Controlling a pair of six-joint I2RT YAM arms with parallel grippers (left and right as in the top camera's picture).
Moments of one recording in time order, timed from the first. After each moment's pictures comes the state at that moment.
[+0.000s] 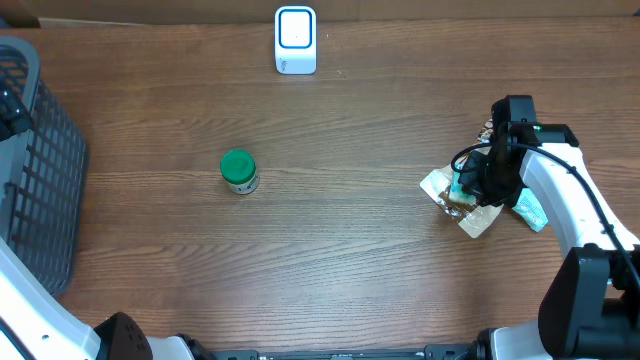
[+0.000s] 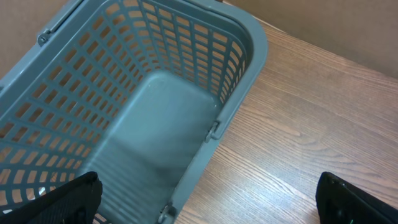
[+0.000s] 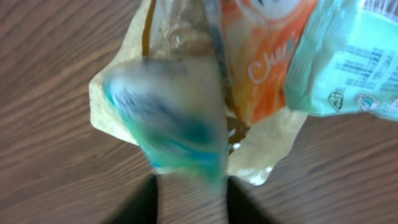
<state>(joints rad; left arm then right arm) 0.58 1.59 2.21 -1.40 -0.03 0.03 -0.04 1.65 1.17 -1.00 -0.04 0.44</state>
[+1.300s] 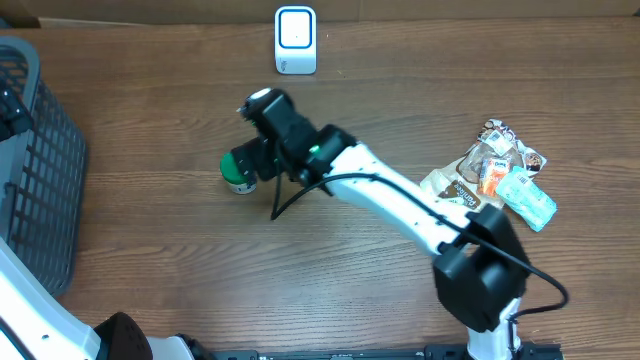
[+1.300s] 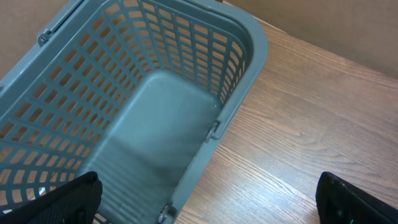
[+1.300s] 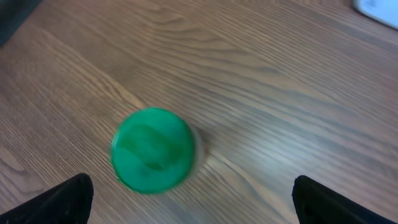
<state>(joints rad) 0.58 1.59 2.21 -1.40 -0.03 0.03 0.82 2.03 1.68 -0.54 0.01 0.22</state>
